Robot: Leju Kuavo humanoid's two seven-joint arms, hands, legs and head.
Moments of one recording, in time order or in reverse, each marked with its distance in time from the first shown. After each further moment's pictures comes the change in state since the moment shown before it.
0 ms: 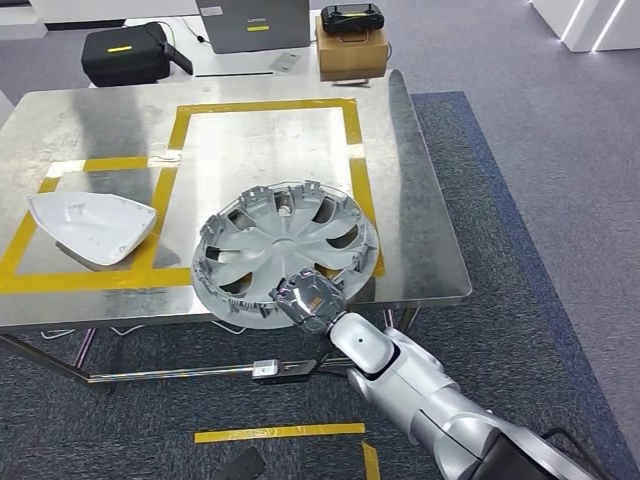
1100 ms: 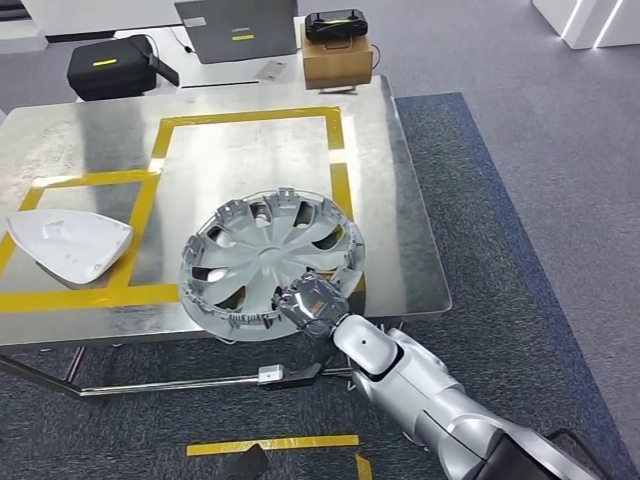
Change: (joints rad) left arm -0.005 -0.007 0.001 0.001 0.003 -0.003 -0.008; right arm 0.002 -0.017 0.016 -0.005 -0.002 0.009 -0.003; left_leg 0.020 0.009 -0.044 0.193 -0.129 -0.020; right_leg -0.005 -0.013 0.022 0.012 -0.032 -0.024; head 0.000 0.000
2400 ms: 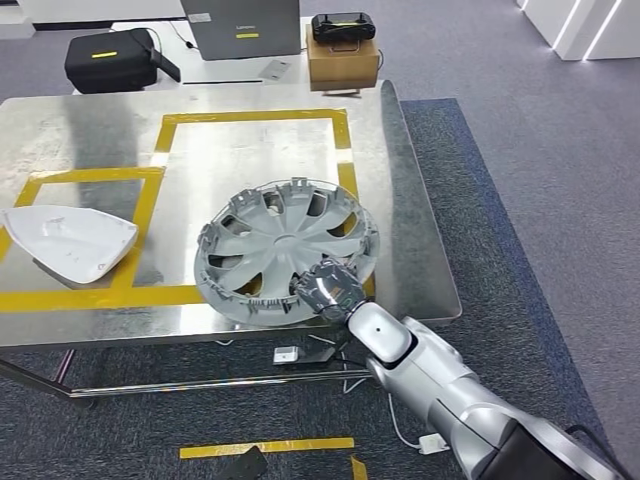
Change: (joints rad) left arm 0.005 -0.002 0.001 0.001 0.000 0.006 0.001; right arm -0.050 -0.048 0.003 0.004 0.006 0.002 0.055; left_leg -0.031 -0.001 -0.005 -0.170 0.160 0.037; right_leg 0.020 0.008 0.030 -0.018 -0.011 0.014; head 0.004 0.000
